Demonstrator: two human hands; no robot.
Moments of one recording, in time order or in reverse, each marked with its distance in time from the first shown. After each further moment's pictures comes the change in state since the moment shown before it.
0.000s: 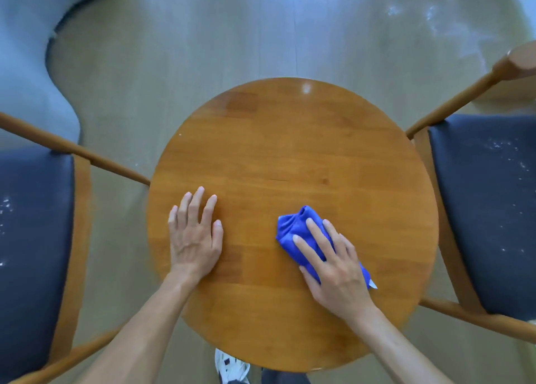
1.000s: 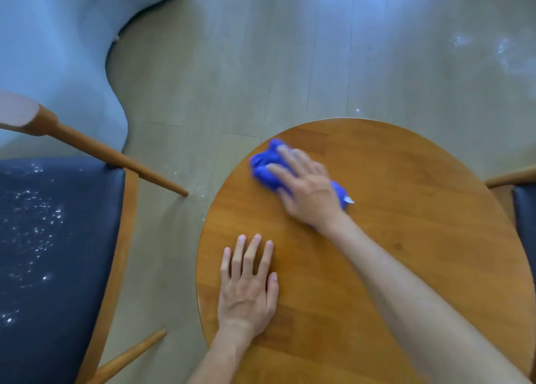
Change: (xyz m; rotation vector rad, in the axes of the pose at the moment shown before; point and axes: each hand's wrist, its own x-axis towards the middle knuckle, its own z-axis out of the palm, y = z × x) left_hand 0.005 -0.010 0.015 -0.053 -0.059 0.010; right_hand 0.285 -0.044 0.038 0.127 -0.010 -0.143
